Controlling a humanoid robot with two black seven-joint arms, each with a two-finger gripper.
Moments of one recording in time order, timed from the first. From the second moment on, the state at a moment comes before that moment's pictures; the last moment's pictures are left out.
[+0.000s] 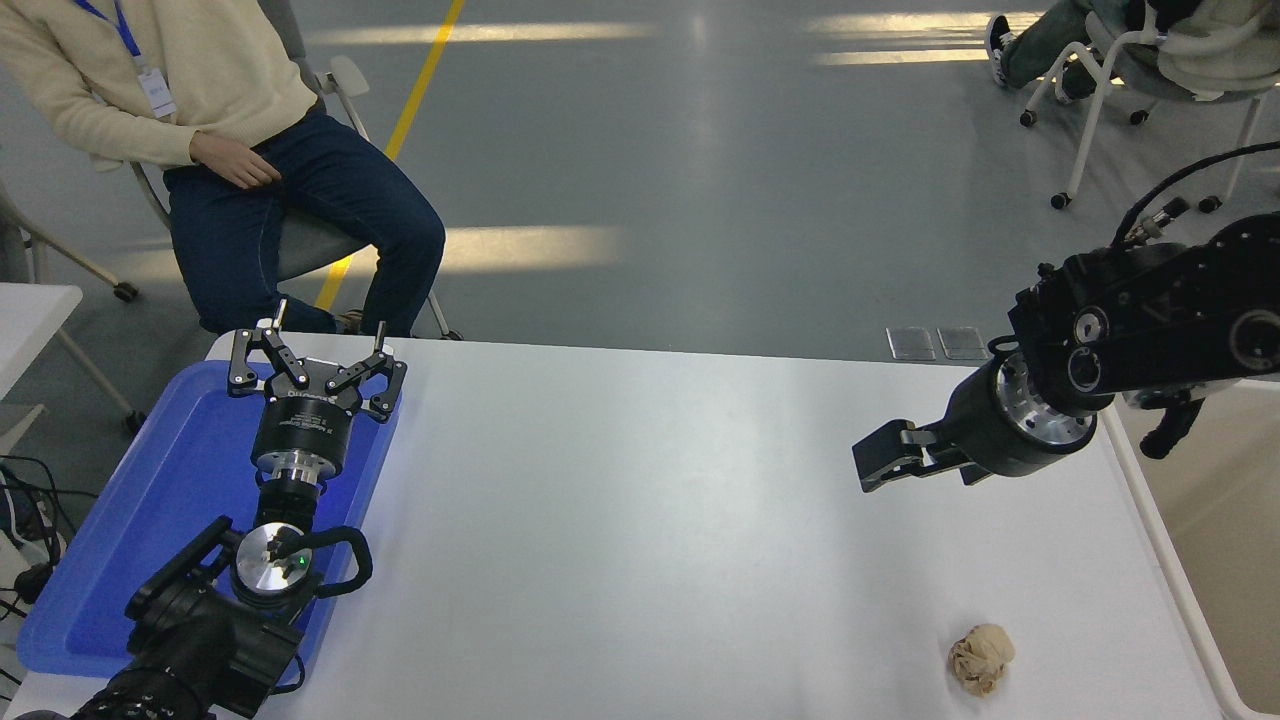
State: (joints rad) left arm -0.50 0.10 -1.16 -0.54 -0.09 -0.64 -0.36; right arm 2.08 -0.30 -1.23 1.63 -0.24 0.33 0.02
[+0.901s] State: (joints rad) left arm -0.50 0.10 -1.16 -0.54 -0.09 -0.64 -0.36; right arm 2.10 -0.28 -1.28 1.59 -0.13 0.53 0.02
